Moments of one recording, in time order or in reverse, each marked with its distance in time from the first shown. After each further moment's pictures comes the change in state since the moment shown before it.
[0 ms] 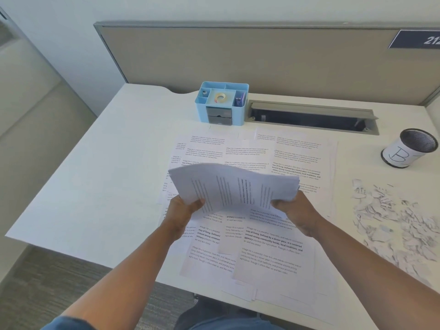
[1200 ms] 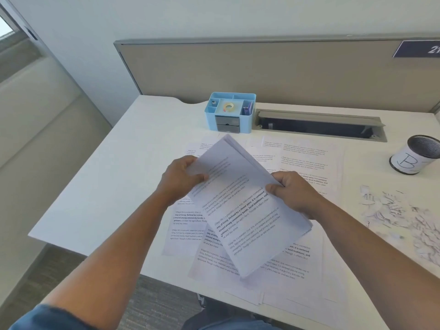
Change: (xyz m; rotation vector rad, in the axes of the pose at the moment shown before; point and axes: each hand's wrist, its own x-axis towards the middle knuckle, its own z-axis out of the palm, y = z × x) left_hand -0.006 0.121 -0.011 0.623 0.043 0.291; right_hand -0.011 -0.078 0.015 -0.298 -0.119 -0.149
